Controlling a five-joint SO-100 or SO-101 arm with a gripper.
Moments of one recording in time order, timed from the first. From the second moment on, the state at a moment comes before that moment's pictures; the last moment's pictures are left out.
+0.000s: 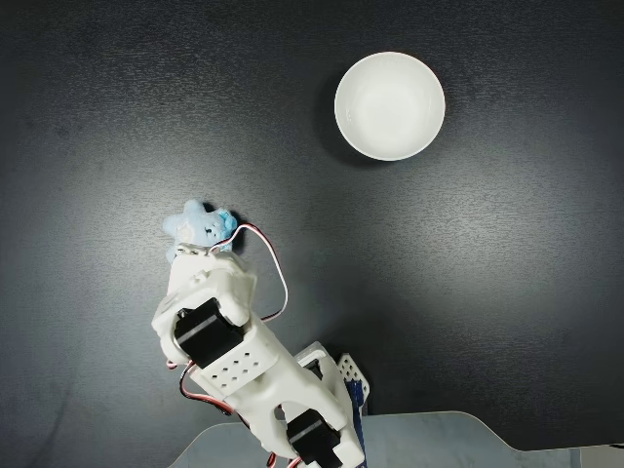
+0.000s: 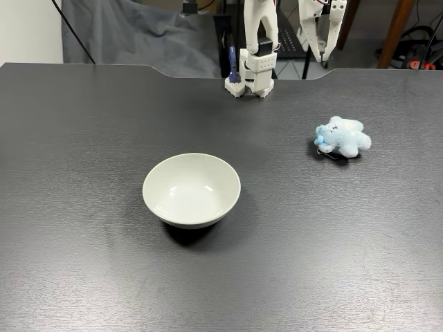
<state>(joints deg) -29.0 110.7 78.9 98.4 -45.3</state>
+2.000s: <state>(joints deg) -26.3 85.7 79.1 98.4 -45.5</state>
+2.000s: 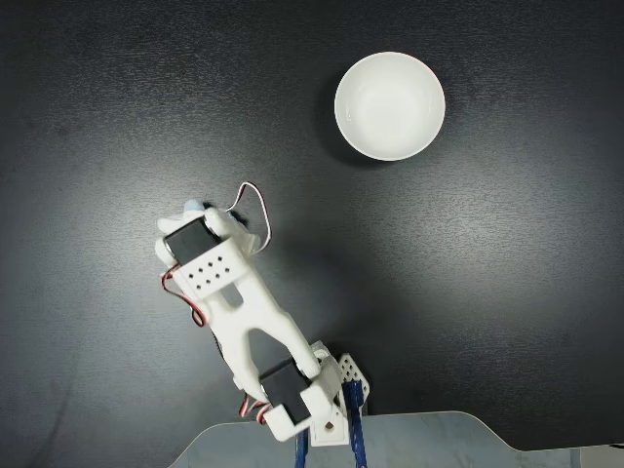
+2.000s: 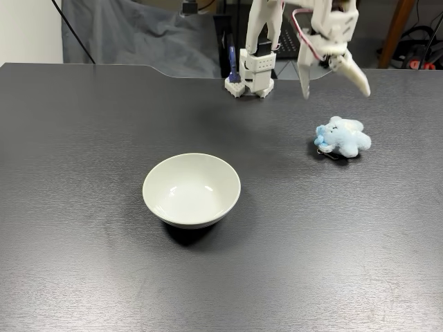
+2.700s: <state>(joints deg) -30.1 75.6 79.1 90.2 -45.5</state>
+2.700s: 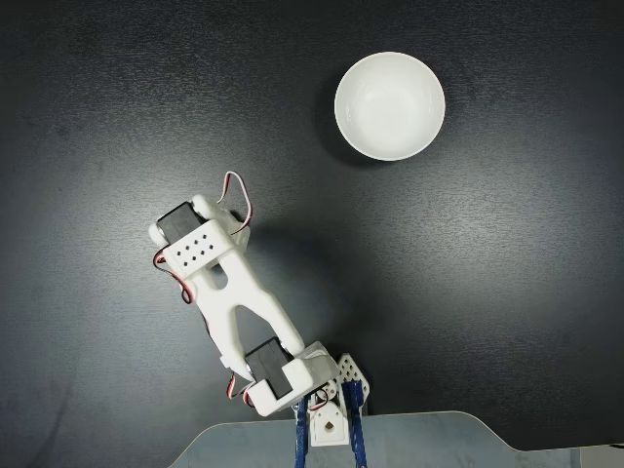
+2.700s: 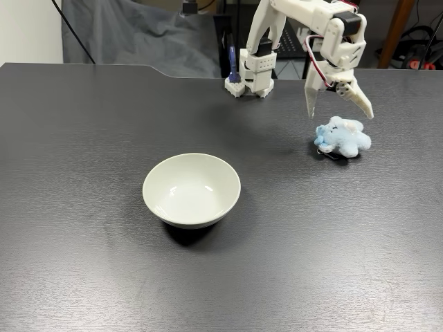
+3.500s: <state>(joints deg) -30.6 67.6 79.1 89.2 -45.6</state>
